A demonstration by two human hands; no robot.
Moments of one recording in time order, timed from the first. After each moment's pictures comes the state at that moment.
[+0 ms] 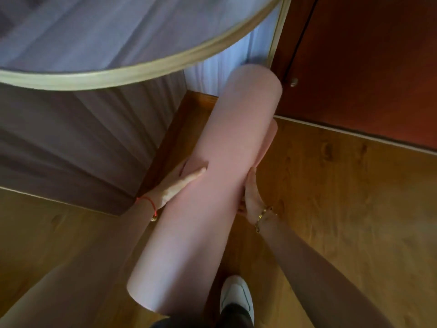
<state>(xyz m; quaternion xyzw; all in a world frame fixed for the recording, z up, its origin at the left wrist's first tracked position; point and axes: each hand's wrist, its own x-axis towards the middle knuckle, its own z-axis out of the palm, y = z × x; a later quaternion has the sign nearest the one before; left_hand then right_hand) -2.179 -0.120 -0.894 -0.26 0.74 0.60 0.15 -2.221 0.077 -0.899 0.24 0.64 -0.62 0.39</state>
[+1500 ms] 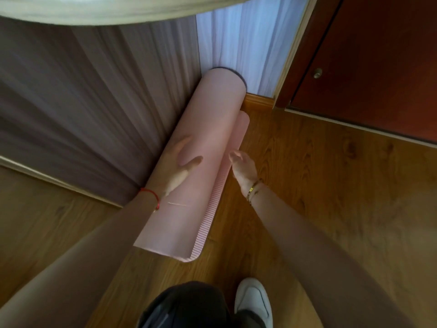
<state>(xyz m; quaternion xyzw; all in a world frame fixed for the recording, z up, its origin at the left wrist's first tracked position) -2.178 -0.176 -0.957 -0.16 0.87 0.46 -0.07 -2.253 0.002 -0.963 0.09 0.76 -0.58 0.27</state>
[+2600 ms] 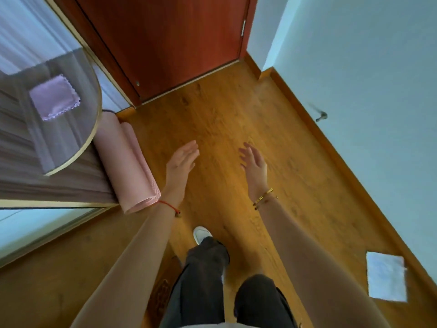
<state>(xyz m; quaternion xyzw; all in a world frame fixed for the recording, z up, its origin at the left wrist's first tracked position) -1.915 0.138 -0.399 -0.02 0.72 0.63 0.28 -1.843 0.311 -0.418 0.41 0.59 -0.69 -0.07</state>
